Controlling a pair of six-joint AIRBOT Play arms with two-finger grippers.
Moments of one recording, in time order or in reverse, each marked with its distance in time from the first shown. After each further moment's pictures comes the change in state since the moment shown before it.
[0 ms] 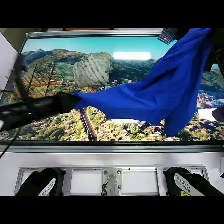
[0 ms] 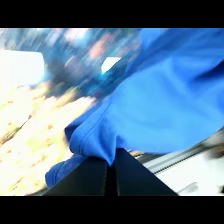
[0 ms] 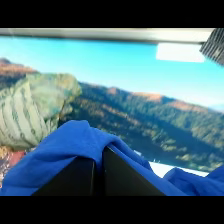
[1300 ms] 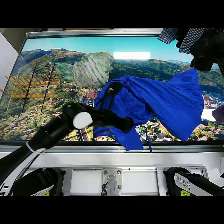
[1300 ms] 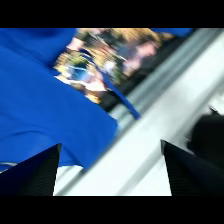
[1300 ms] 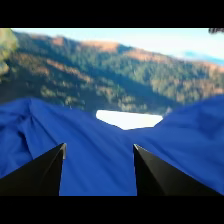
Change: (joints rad) left arm -0.518 -0.425 0.093 0.162 0.145 0.023; right arm -0.010 -0.080 -0.093 -0.205 0.000 0.013
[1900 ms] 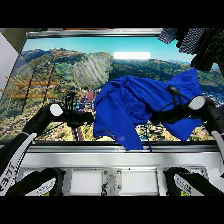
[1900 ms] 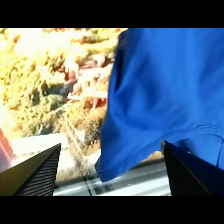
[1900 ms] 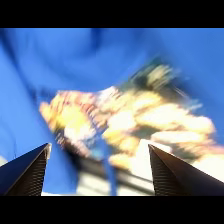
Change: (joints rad) left arm 0.538 -0.095 -0.356 -0.134 -0.023 0.111; right arm 0.126 0.085 -0.914 0.233 -0.009 -0.091
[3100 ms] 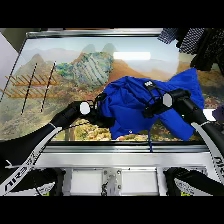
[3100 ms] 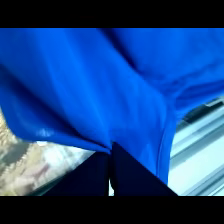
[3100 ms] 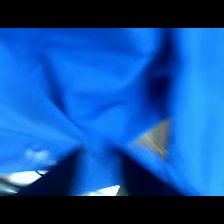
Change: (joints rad) left arm -0.331 -0.168 0.225 -0.025 -0.005 0.063; right arm 0.294 -0.129 0.251 -0.441 -0.068 0.140
